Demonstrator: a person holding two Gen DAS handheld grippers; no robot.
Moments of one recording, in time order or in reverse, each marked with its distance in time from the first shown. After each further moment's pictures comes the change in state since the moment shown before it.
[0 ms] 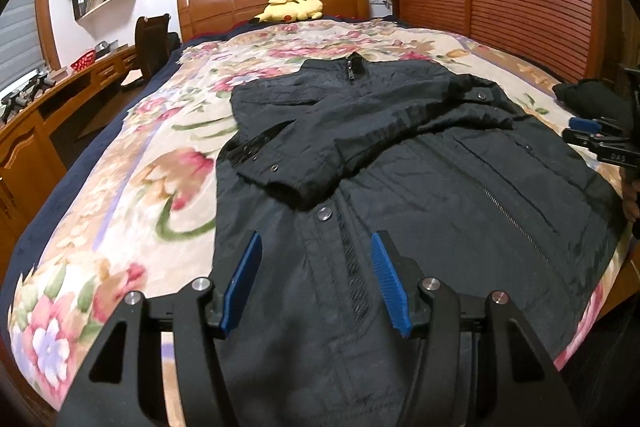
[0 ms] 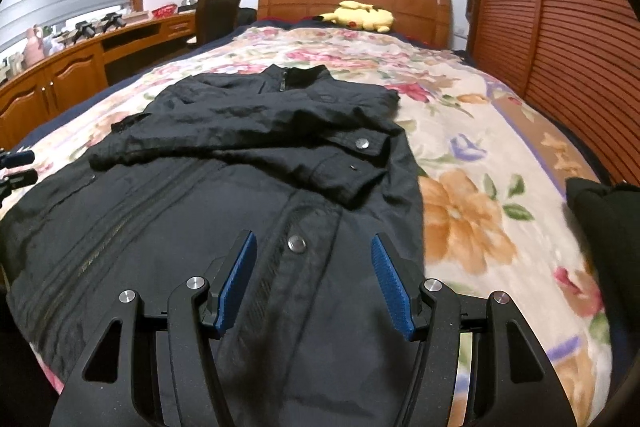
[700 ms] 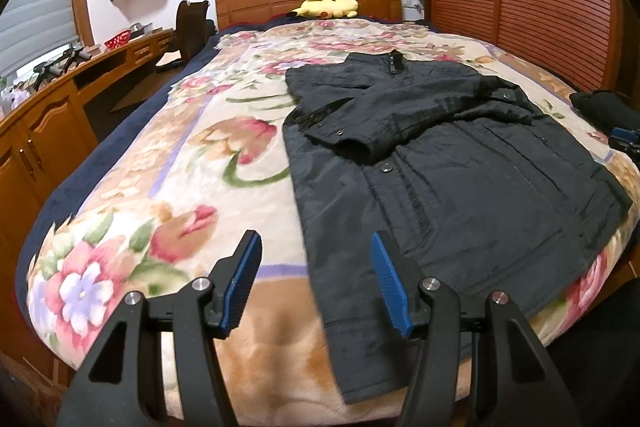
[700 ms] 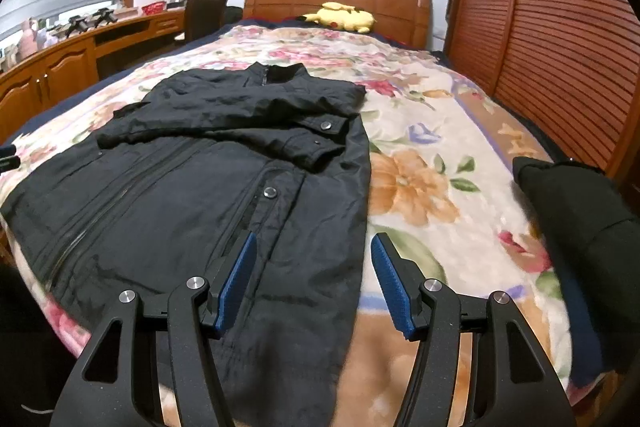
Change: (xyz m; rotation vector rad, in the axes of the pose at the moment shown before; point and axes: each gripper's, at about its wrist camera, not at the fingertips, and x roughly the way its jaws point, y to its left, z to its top) left arm -0.048 0.050 -0.050 -0.081 0.003 0.070; right arm -0.066 -0.007 -0.028 -0.016 0.008 -0.071
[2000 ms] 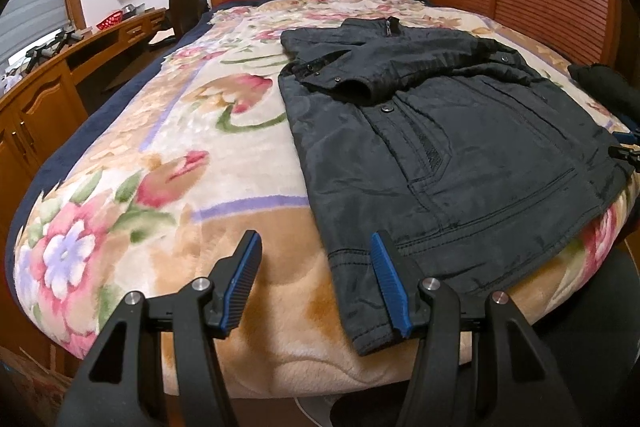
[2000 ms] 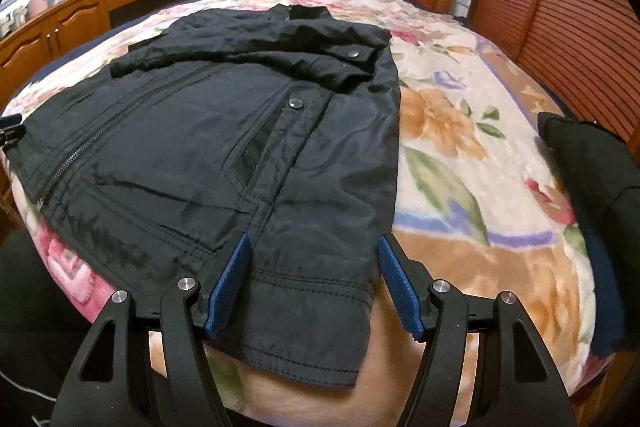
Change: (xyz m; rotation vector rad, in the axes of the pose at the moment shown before) left arm 0.015 0.001 -0.038 0.020 0.083 -0.025; right arm 0.018 0.015 -0.048 -0.055 0.163 0.048
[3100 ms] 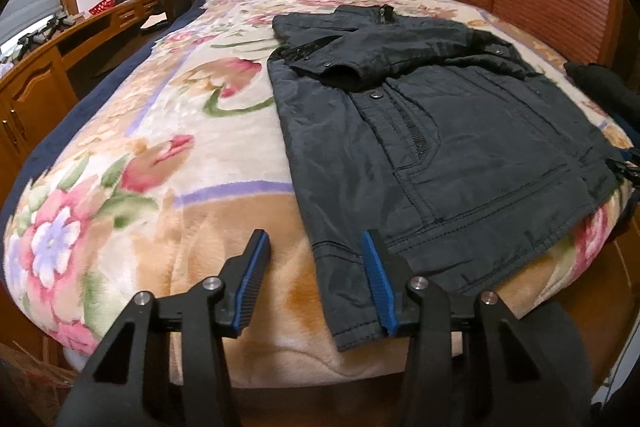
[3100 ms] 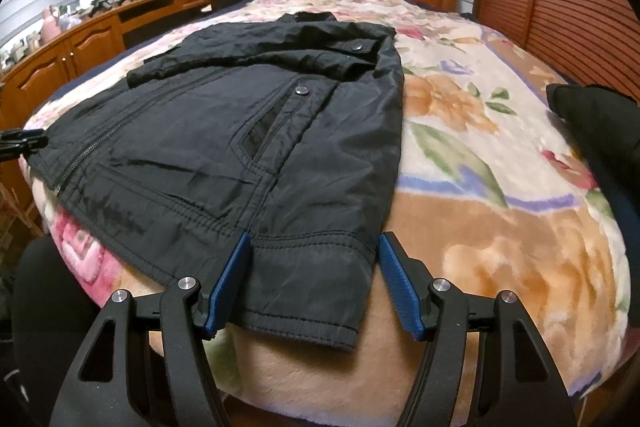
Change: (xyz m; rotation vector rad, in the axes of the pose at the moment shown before) left arm 0.002 -0.002 -0.004 -0.028 0.045 -0.053; right arm -0.003 -0.012 -0.029 0.057 -0.055 0.091
